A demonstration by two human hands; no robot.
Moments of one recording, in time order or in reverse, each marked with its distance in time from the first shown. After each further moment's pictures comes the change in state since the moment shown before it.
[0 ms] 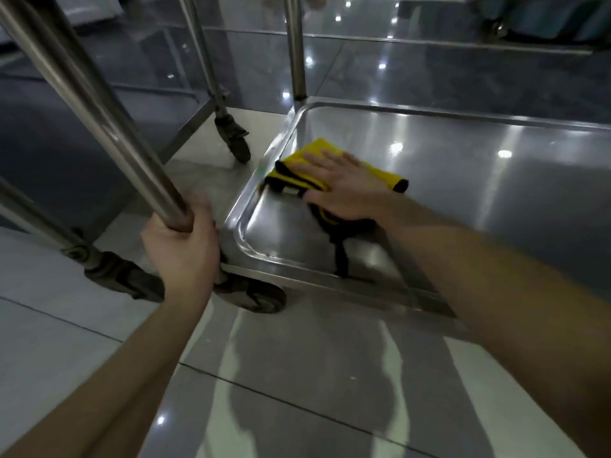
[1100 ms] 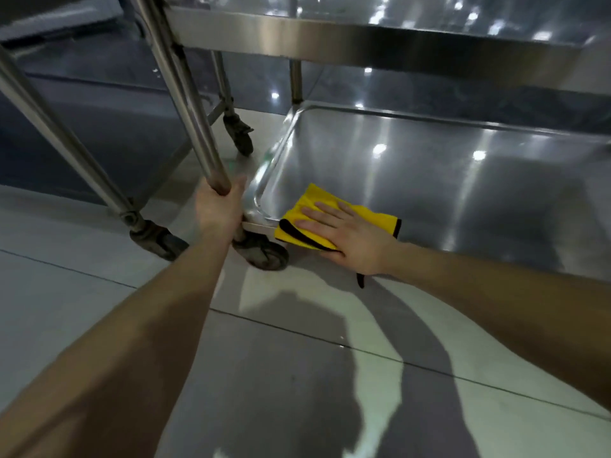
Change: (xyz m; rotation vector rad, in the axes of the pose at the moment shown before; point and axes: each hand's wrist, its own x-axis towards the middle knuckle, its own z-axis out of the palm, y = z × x) left_hand -0.004 0.030 -0.007 0.276 -0.199 -0.166; right_hand -0.174 -0.060 0.012 -0.145 -0.014 -0.292
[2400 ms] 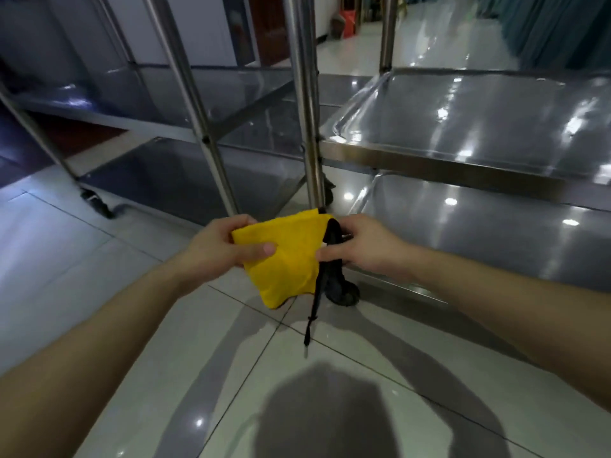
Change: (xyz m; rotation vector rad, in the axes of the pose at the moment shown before) left_hand -0.072 0.138 -0.262 0.166 -0.594 0.036; right_hand 0.057 -0.160 -0.207 1.172 0.040 0.309
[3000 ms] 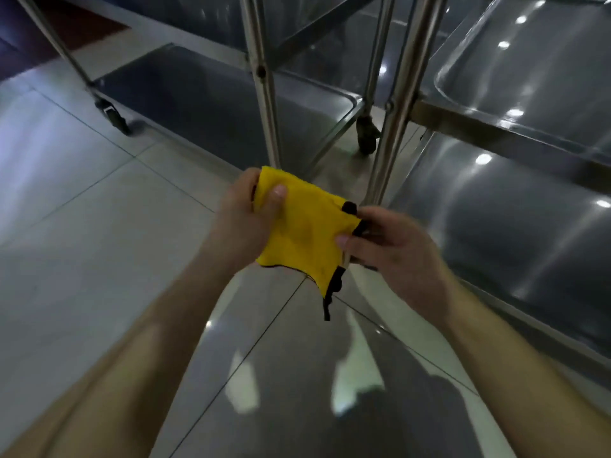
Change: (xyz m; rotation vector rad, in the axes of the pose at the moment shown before) left_hand -0.014 -0.009 -0.004 0.045 0.414 -0.097; right_hand -0.015 -0.031 0.065 0.283 0.074 0.008
